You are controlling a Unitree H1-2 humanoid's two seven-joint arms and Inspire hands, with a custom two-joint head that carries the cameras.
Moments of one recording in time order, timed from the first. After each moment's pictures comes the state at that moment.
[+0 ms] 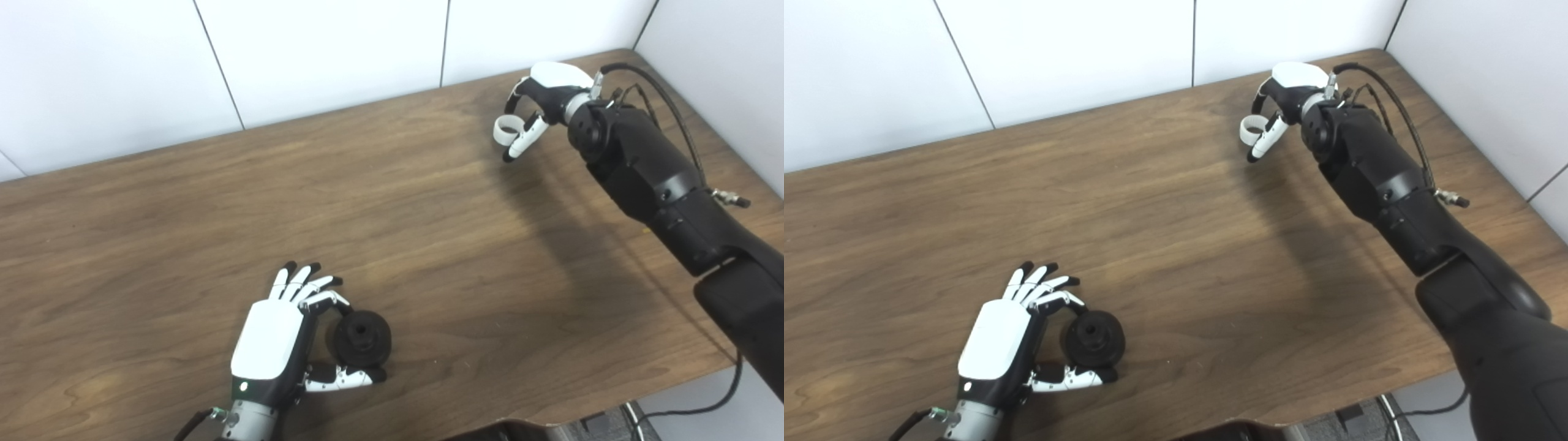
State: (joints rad) left arm 0.12 0.19 -0.47 -0.23 0.97 -0.02 0.02; right arm -0.62 -0.65 0.32 0.29 -0.78 0.42 0.40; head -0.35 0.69
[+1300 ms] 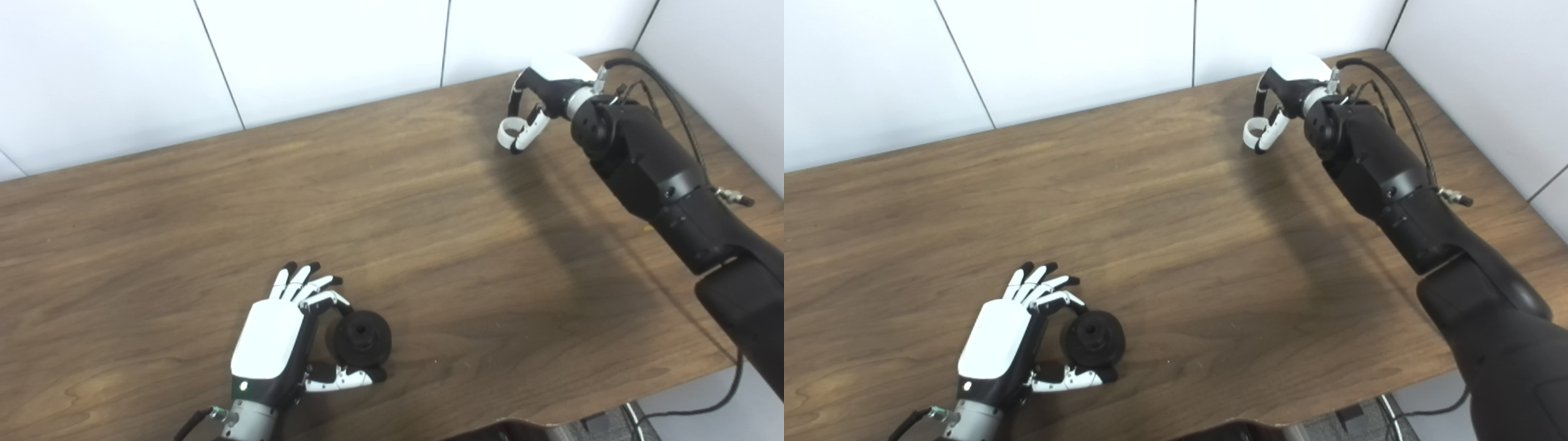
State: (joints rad) left arm 0.12 0.19 -0.46 -0.24 0.97 -0.02 -0.01; right arm -0.61 -0.65 0.29 0.29 -0.77 0.36 0.35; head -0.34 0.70
